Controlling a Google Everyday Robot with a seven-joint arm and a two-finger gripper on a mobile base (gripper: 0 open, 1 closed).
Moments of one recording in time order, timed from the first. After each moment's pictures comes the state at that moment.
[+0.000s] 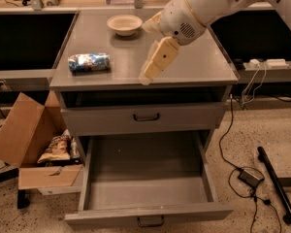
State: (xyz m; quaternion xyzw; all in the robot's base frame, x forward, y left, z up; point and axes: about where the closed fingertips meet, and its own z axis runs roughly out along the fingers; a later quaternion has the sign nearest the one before) arm 0.572 -0.016 0.968 -0.64 0.66 0.21 0.33
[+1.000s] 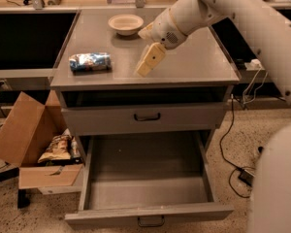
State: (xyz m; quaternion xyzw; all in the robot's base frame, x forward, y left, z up) arm 0.658 -0.005 0.911 -0.63 0.67 0.22 0.33
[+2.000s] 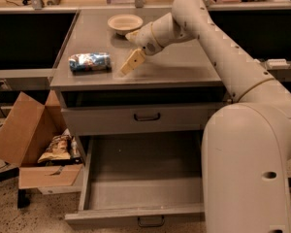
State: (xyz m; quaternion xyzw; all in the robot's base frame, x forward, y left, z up) arm 0.764 0.045 0.853 -0.60 0.64 0.25 0.40
